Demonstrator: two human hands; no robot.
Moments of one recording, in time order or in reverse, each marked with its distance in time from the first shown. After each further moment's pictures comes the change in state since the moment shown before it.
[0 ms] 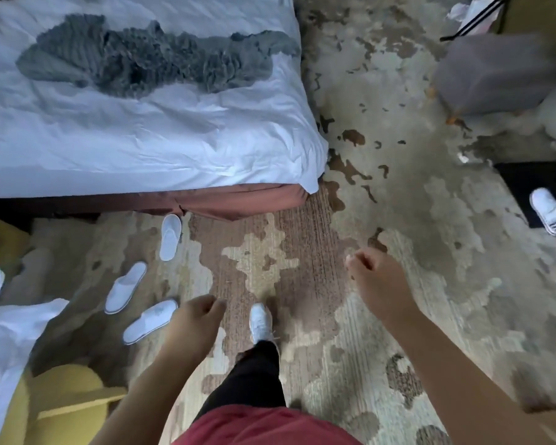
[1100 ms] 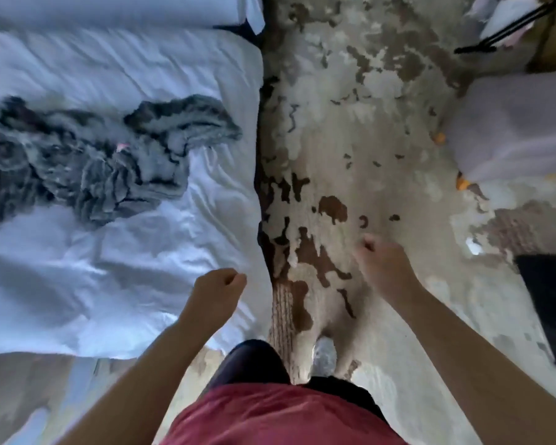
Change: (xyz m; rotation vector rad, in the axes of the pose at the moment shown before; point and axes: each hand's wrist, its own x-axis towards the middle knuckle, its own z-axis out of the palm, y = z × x) left_hand 0.647 0.523 0.175 0.082 -0.127 0.024; right_hand 0.813 -0.056 -0.203 -0.122 -0.111 0.087
